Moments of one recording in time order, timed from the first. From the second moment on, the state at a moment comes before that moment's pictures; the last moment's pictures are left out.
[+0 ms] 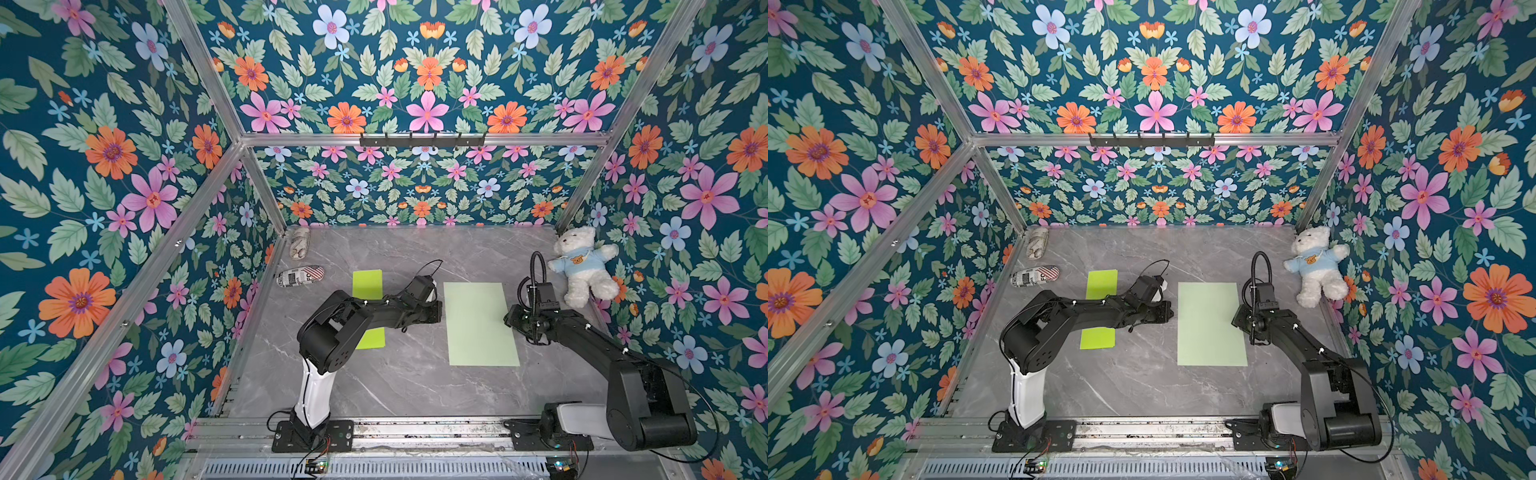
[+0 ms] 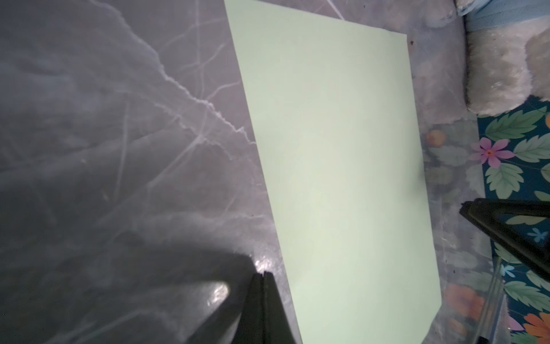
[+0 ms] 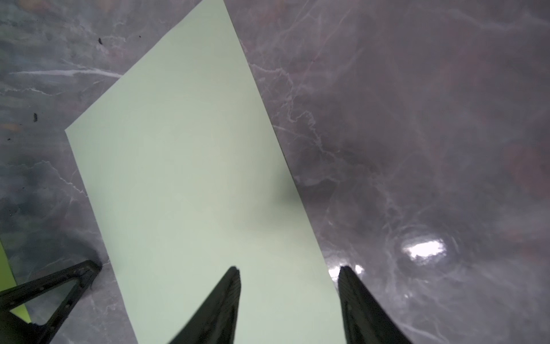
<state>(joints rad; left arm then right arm) -0.77 2.00 1.12 0.05 0.24 -0.65 0.12 1.34 0.64 -0.37 -0.10 0.59</state>
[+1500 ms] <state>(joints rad) -0.77 1.91 1.02 0.02 0.22 -0.70 0.19 1.54 0.66 -0.10 -0.25 0.58</state>
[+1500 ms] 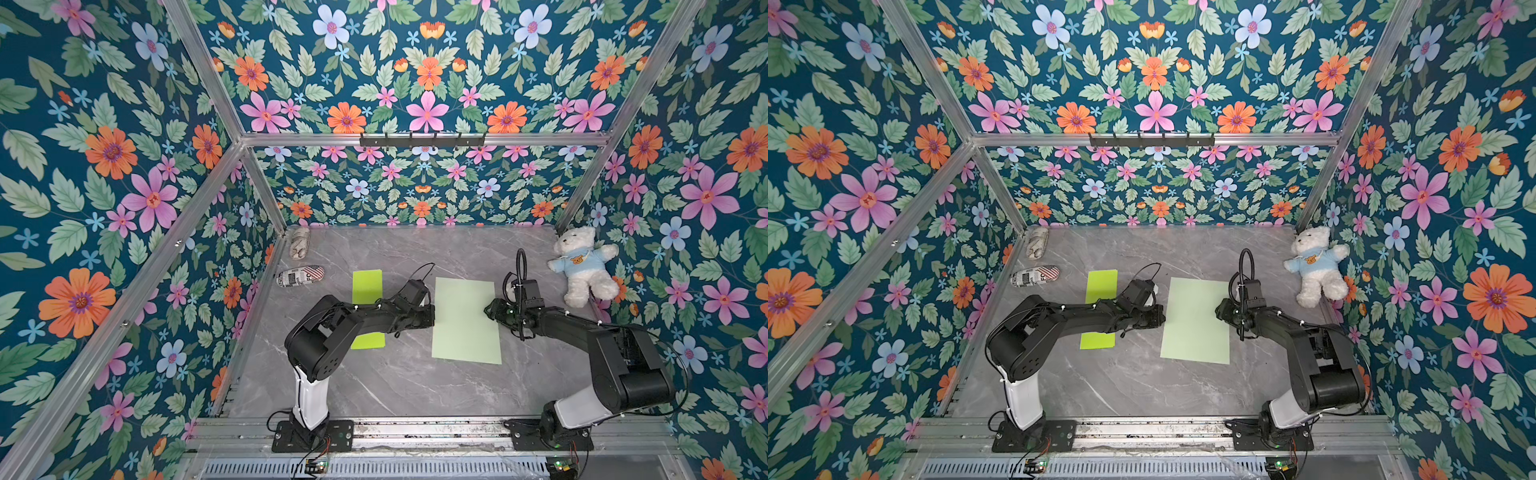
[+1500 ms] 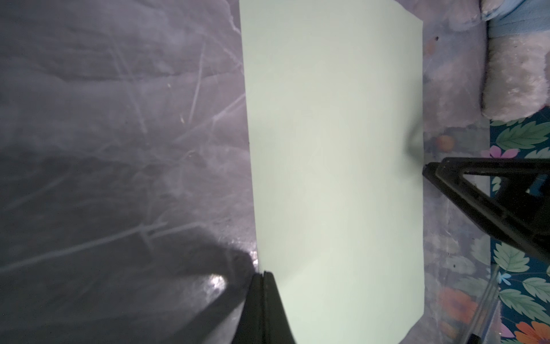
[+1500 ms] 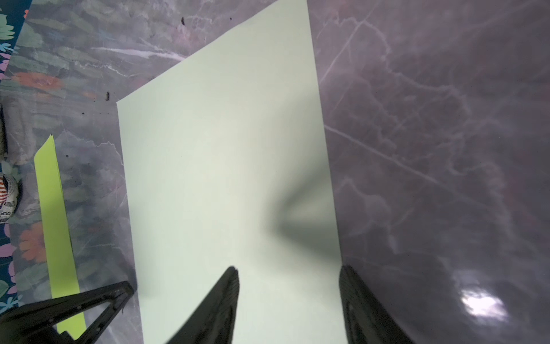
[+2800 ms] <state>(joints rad) -0.74 1.95 1.05 0.06 0.22 -0.62 0.19 1.54 0.63 -0.03 -0.35 0.58</state>
